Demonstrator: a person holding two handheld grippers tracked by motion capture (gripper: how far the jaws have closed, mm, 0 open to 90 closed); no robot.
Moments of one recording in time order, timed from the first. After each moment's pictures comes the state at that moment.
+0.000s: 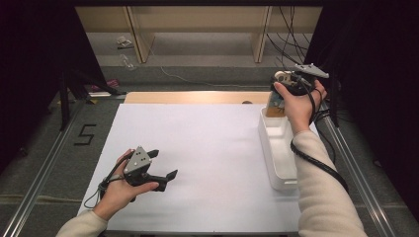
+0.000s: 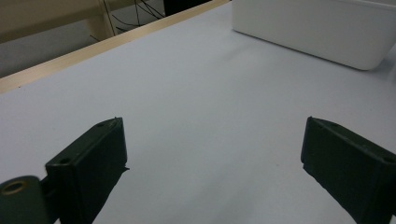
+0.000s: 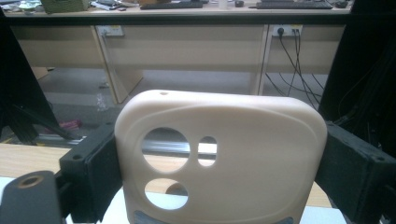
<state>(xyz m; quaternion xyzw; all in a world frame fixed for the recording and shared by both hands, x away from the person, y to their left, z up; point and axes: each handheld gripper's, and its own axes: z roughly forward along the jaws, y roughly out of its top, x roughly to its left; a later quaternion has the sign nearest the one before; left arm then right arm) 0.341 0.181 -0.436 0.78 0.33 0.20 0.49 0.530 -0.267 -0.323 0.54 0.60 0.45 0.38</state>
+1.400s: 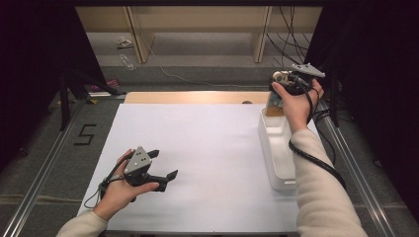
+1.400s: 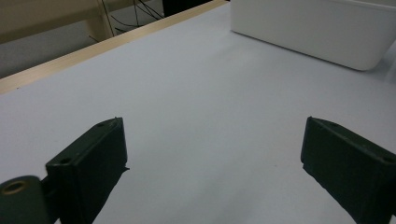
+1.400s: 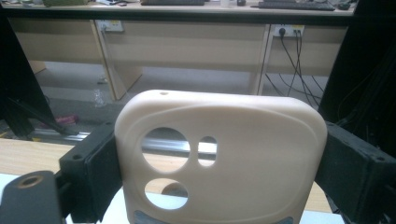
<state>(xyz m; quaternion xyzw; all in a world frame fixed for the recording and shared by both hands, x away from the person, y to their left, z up) 0.340 0.180 -0.436 0.78 0.33 0.20 0.49 0.539 -0.266 -0.330 0.53 0.61 0.44 0.38</state>
